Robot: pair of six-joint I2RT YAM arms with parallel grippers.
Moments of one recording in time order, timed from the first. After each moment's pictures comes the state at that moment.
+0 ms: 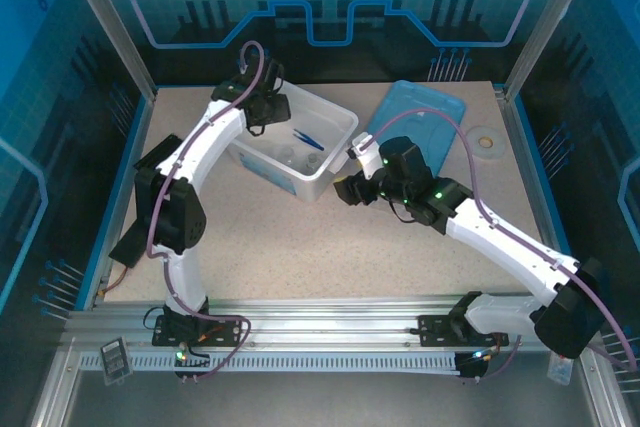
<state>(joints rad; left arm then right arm) -0.29 1.94 1.87 -0.88 -0.15 -0.46 0.69 1.22 1.03 -0.38 -0.06 0.02</state>
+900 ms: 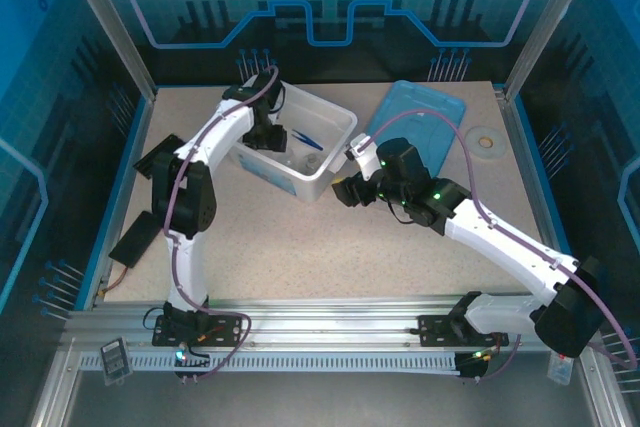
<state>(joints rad) -0.26 2.08 1.87 -1.09 -0.05 -0.22 0.70 1.22 1.03 -0.38 -0.03 0.02</state>
